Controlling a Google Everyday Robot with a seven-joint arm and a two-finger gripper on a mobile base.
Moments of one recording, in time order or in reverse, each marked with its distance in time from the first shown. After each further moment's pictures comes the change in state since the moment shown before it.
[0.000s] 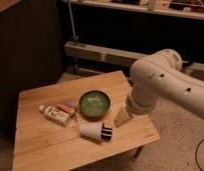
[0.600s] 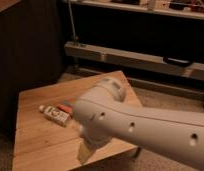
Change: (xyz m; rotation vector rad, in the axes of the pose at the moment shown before) arm -0.026 -0.170 0.021 0.034 -0.046 -0.353
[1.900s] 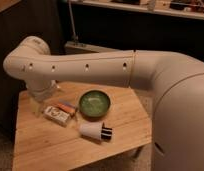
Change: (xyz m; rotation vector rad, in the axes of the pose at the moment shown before) arm 0.260 0.010 -0.021 -0.077 0.142 -0.143
